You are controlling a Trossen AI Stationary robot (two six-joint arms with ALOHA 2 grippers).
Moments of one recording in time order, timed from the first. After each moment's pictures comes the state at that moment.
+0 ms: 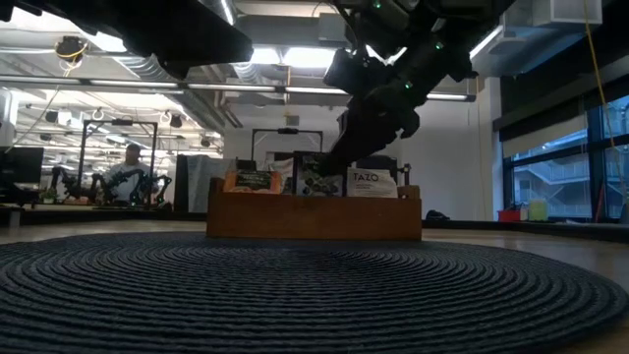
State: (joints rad) left arm -0.53 1.38 0.56 0.51 -0.66 -0.14; right arm -0.02 1.76 1.05 -0.08 0.00 -0.21
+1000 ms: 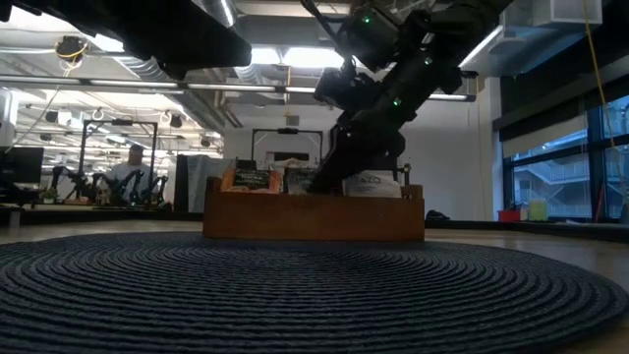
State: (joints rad) left arm -0.53 1.38 0.56 0.49 -0.69 -0.14; right arm -0.02 1.84 1.06 -0.02 0.03 -0.22
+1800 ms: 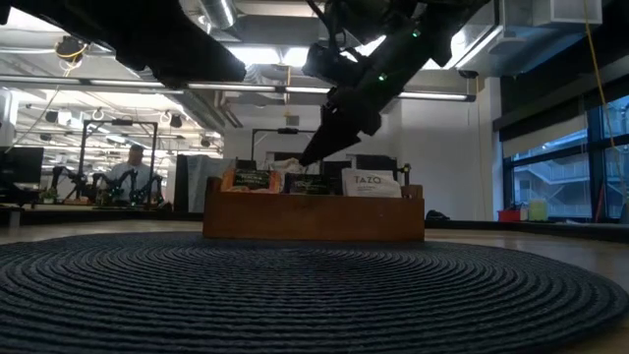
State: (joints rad) left arm -0.53 1.38 0.56 0.42 -0.68 -0.20; right arm 0.00 1.83 1.19 -0.15 0.18 -0.21
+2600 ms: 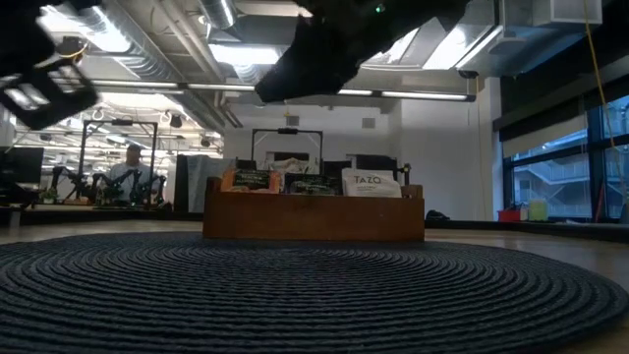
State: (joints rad) left arm -0.67 1.28 0.56 0.08 -0.03 -0.73; right arm 0.17 1.82 1.24 0.03 0.19 -0.03
